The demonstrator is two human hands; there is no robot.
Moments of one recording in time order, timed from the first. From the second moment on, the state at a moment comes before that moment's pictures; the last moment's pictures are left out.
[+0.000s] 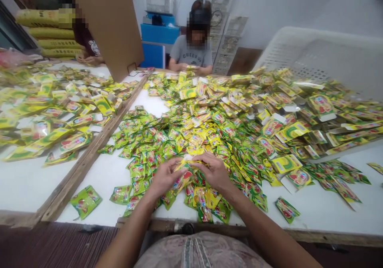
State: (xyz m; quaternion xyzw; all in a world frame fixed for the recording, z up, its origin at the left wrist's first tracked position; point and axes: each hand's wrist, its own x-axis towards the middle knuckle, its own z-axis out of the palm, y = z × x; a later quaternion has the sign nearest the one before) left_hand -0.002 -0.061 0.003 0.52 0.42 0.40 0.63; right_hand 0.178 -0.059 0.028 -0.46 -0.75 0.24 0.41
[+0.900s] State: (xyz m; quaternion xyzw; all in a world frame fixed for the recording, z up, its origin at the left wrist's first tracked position) left_hand 0.036 -0.058 0.009 0.33 0.40 0.36 0.78; right_hand 0.204 -0.054 0.016 -0.63 -0.62 0.20 0.42
